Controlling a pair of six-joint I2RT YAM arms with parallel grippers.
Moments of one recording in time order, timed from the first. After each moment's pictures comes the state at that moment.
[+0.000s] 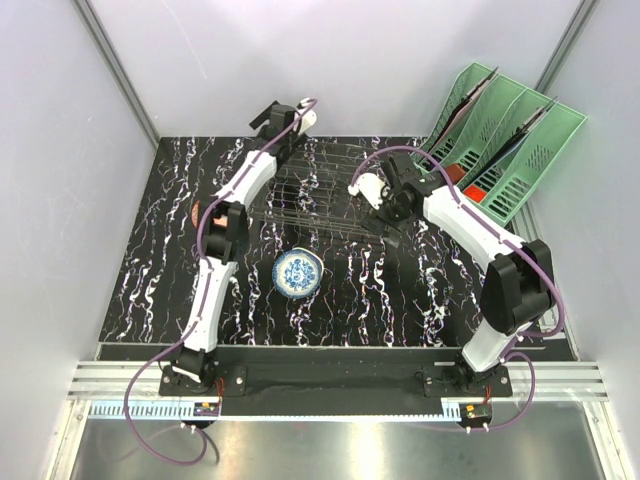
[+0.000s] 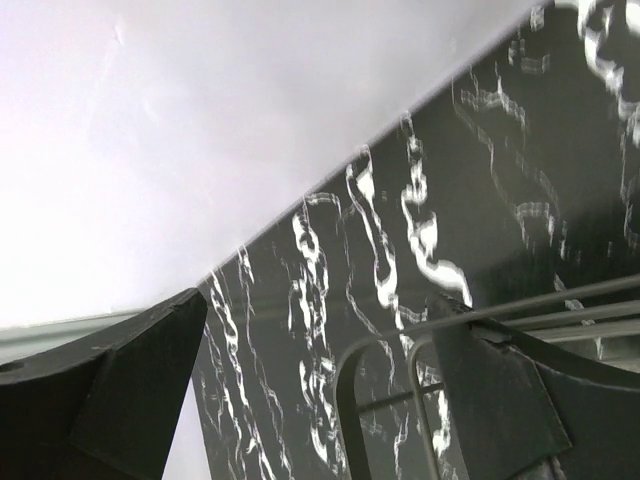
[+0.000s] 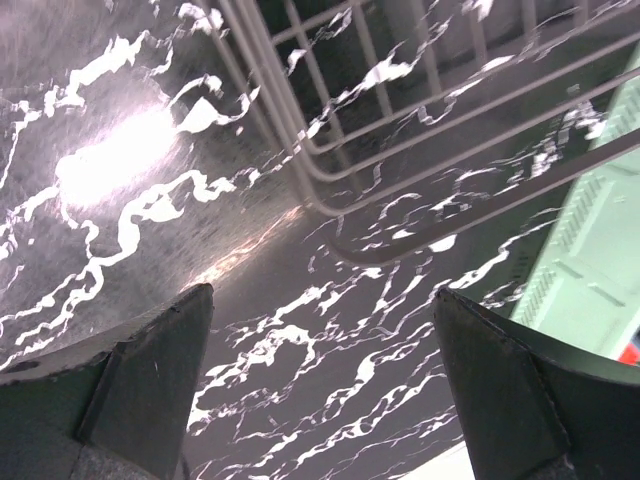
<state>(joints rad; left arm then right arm) -0.31 2.57 2.38 -0.30 -0.38 0.73 0.45 1.69 1.42 -0.84 -0.02 -0.61</state>
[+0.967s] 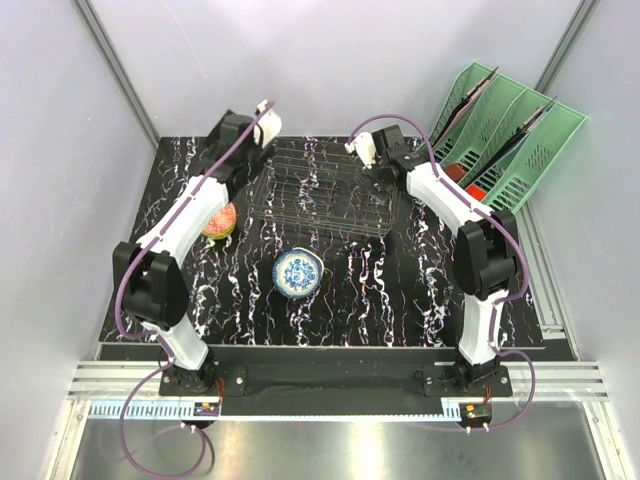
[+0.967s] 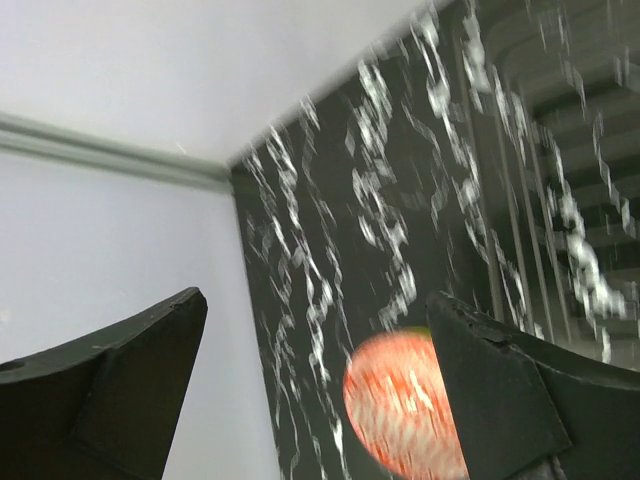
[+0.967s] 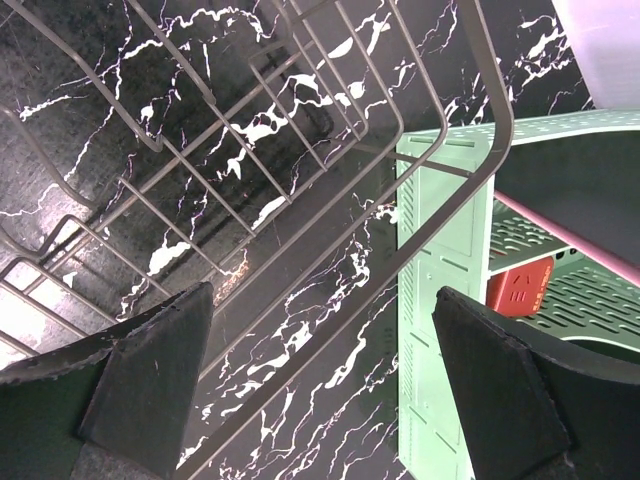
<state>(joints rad) -0.31 1.69 1.53 -0.31 -0.40 0.59 0.41 1.99 1.72 -0.60 0.20 -0.54</state>
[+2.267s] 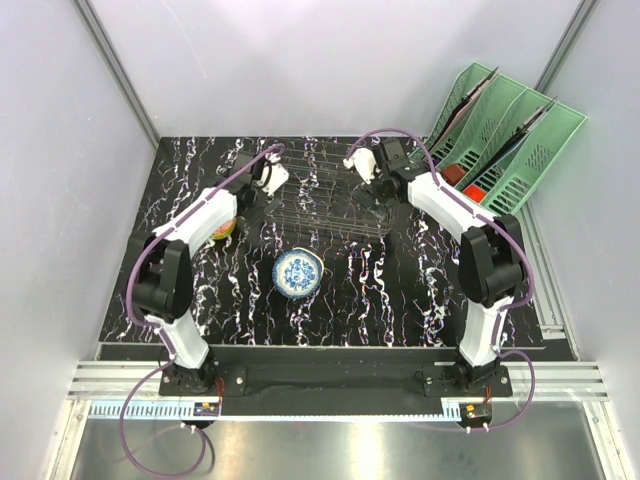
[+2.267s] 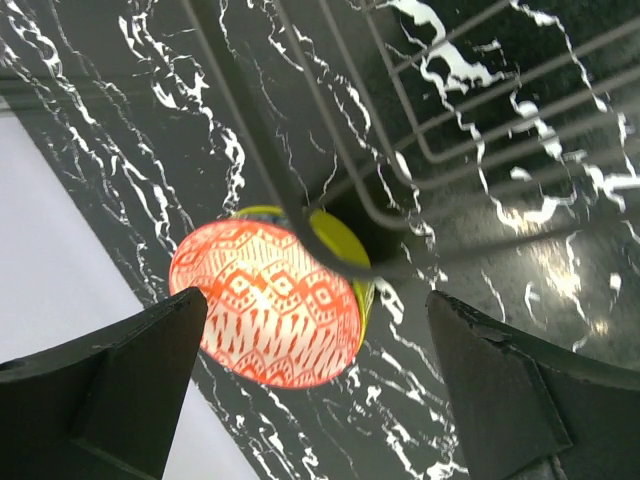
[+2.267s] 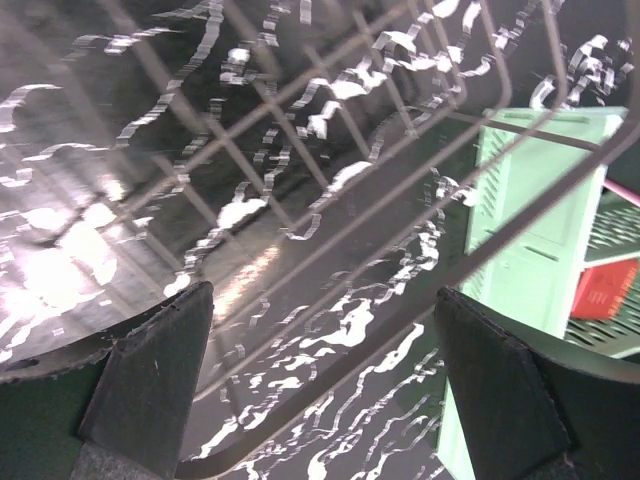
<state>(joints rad) -0.31 1.73 1.32 -0.54 -0.27 0.58 0.42 1.92 1.59 -0.60 0.12 -0.53</state>
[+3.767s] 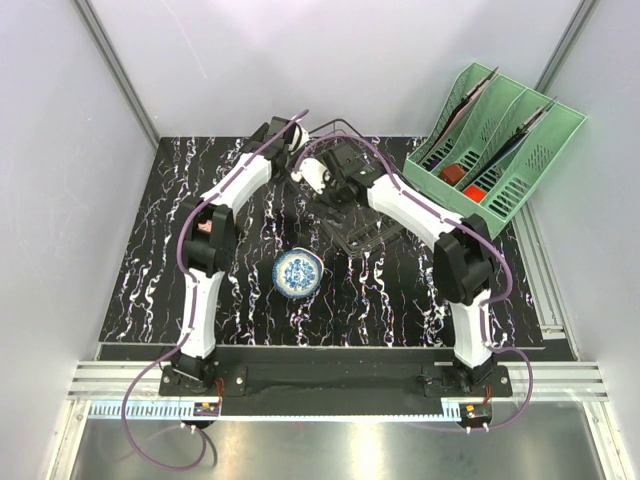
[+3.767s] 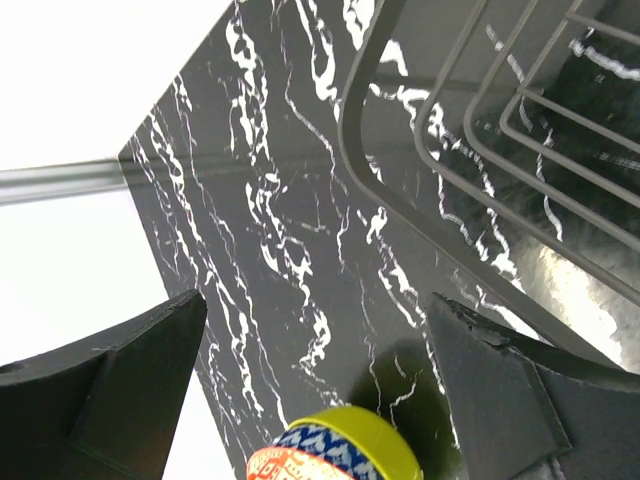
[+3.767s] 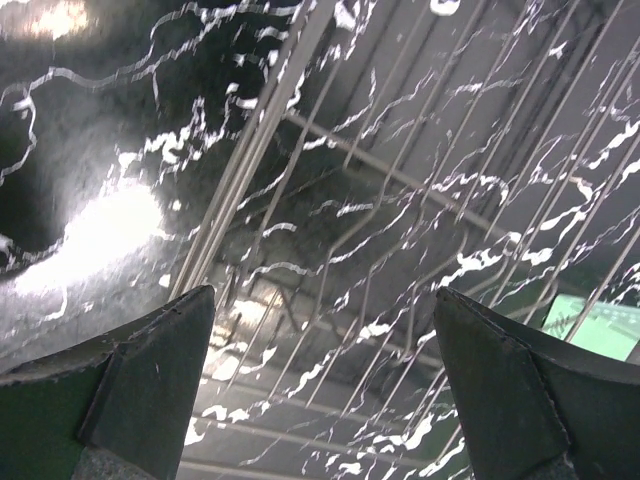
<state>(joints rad) -0.35 2.26 2.01 -0.56 -0.49 0.52 0.65 2.03 1.80 -0.69 0.01 -0.54</state>
